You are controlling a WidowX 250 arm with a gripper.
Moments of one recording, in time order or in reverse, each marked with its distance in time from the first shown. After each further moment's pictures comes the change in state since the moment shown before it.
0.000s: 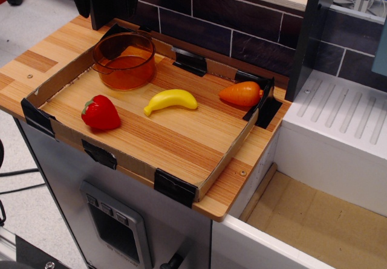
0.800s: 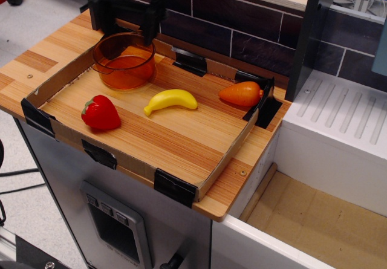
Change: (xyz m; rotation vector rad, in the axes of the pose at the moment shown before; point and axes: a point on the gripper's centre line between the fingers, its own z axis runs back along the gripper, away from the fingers) arm -0.025 -0.030 -0.013 0.002 -0.026 -0.440
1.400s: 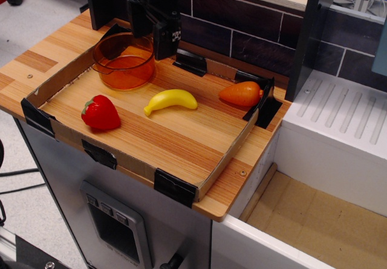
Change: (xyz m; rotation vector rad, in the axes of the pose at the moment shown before) arm -0.015 -0.044 0.000 -0.055 -0.011 -0.687
